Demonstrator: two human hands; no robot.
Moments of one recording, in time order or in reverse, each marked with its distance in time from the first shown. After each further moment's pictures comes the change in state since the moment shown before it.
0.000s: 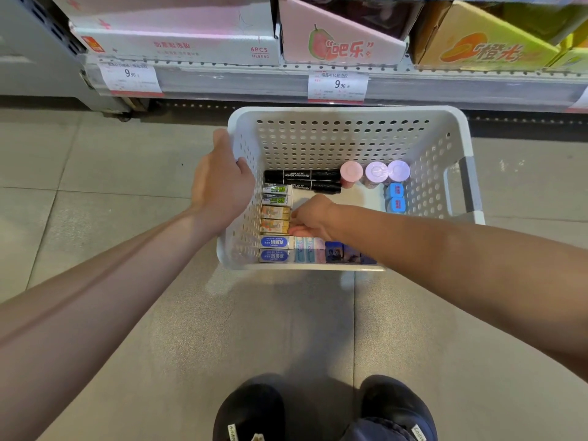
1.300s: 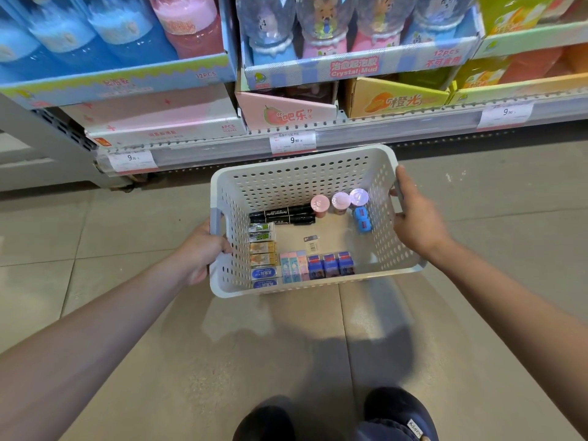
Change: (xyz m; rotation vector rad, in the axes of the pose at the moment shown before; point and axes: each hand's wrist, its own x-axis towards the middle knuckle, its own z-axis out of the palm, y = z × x) left_hand -0.021 0.004 -0.031 -0.519 -0.522 -0.454; right_hand -0.134 0.045 -0.145 -0.469 0.734 -0.551
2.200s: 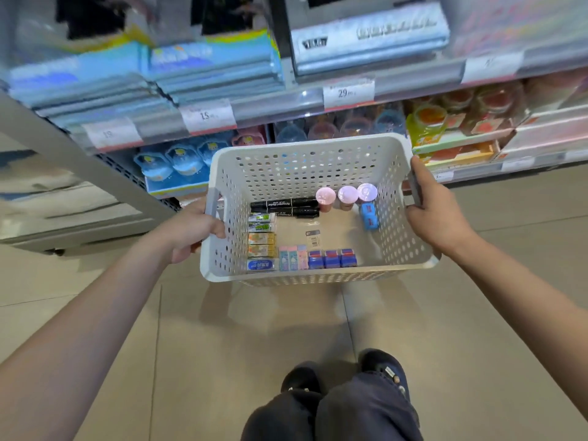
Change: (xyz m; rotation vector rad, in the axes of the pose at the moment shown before) left_hand -0.207 0.204 -0.105 0.227 -0.043 0.092; right_hand -0.117 -0.180 -0.211 0.107 0.087 -0.050
